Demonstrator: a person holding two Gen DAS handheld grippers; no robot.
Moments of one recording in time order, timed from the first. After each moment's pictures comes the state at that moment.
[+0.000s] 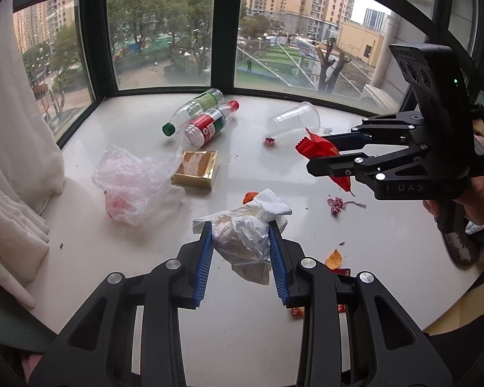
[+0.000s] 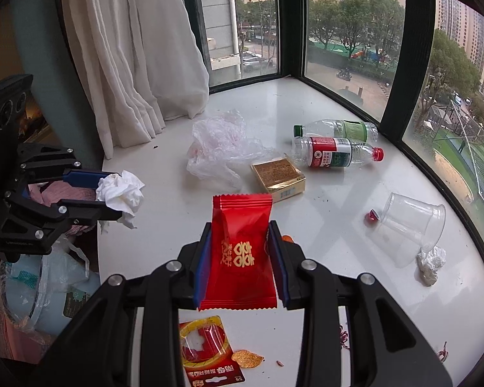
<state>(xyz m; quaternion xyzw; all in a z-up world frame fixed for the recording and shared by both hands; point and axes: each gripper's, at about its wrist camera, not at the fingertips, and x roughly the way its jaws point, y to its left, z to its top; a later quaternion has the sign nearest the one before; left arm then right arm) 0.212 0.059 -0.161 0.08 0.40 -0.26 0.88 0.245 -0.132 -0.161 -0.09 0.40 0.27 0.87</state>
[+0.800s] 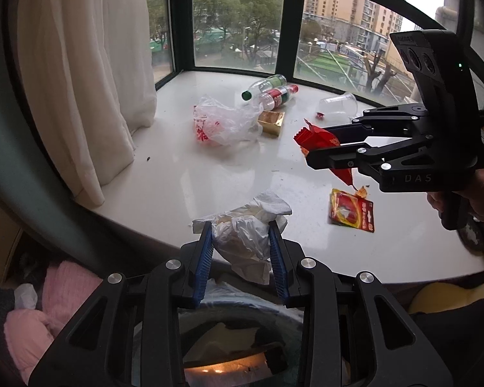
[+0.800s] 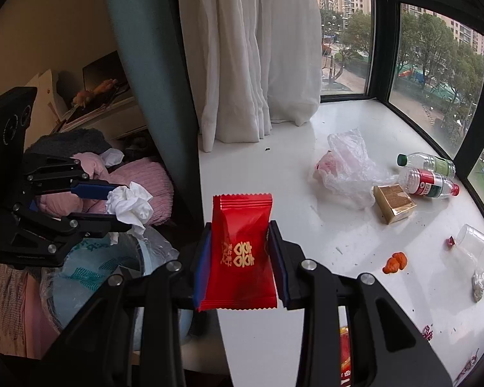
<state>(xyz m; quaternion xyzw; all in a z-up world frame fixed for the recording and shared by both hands) 0.058 0.213 -0.150 0.05 0.41 -0.14 0.90 0.135 0.033 -0.149 -0.12 0.38 0.39 0.83</state>
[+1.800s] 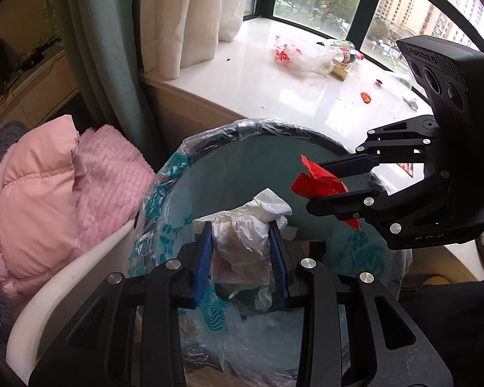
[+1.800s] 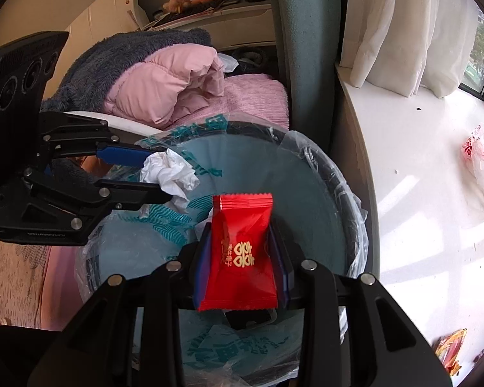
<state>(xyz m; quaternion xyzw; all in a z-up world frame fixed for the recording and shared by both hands) -0.068 0.299 -0.228 -0.04 0.49 -0.02 0.87 0.021 0.170 -0.243 -0.21 0.45 0.52 0.70</state>
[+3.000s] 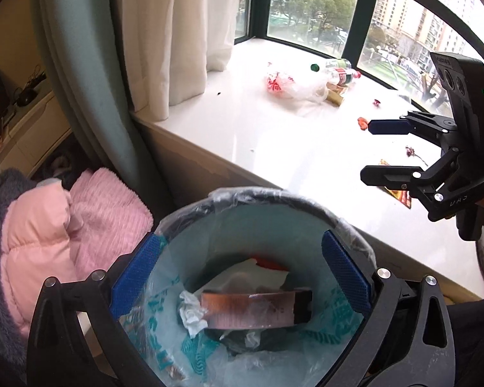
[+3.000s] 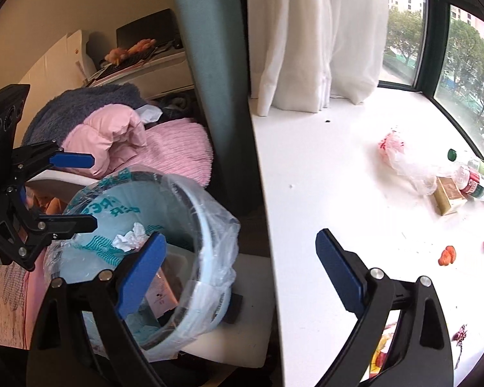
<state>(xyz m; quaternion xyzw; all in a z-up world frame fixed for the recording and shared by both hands) -0.012 0.268 -0.190 -0.01 0.45 -0.02 0.89 0.097 0.072 -0.197 -0.14 0.40 0.41 0.81</state>
